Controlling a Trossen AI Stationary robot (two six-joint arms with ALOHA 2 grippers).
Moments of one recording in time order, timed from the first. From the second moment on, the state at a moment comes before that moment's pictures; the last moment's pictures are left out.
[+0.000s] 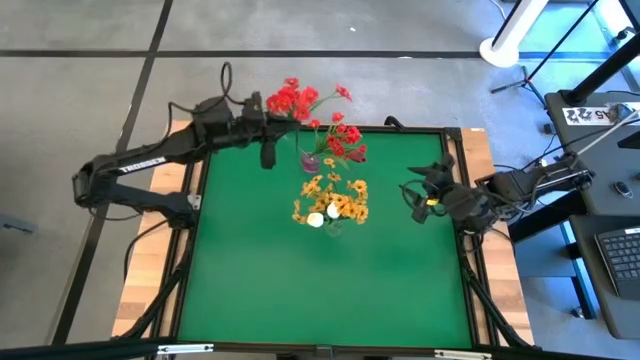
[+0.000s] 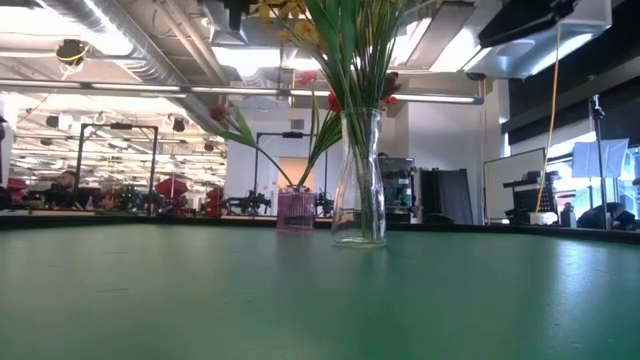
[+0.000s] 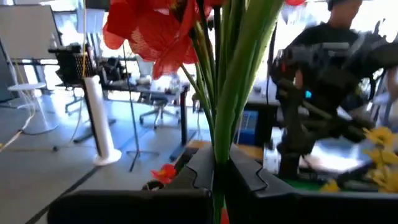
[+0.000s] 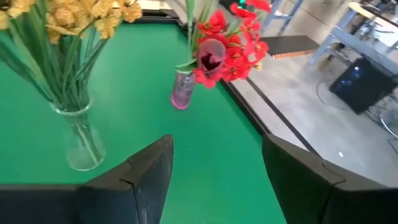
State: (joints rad) left arm 0.42 1.12 1.04 0.07 0.10 0.02; right arm 0.36 0.85 0.92 -0.76 0.84 0.28
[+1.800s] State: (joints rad) left arm 0.71 1.52 0.67 0.92 0.48 -0.08; right arm -0.44 0.68 0.45 0.31 -0.12 -0.03
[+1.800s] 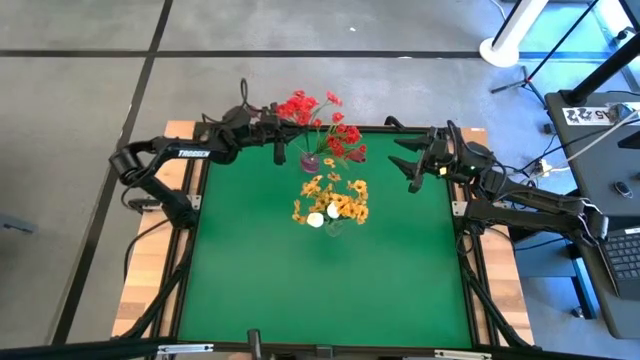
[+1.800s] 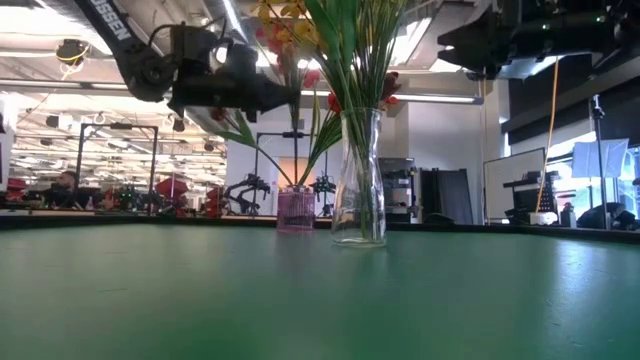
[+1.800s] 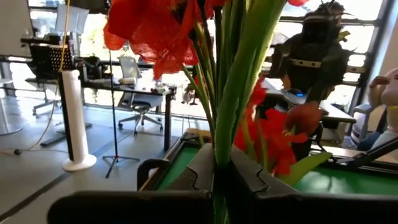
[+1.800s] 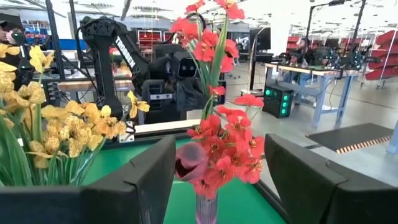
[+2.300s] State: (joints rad) left arm 0.67 1.57 0.67 0.90 0.34 -0.10; right arm -0.44 0.68 0.45 0.31 -0.12 -0.03
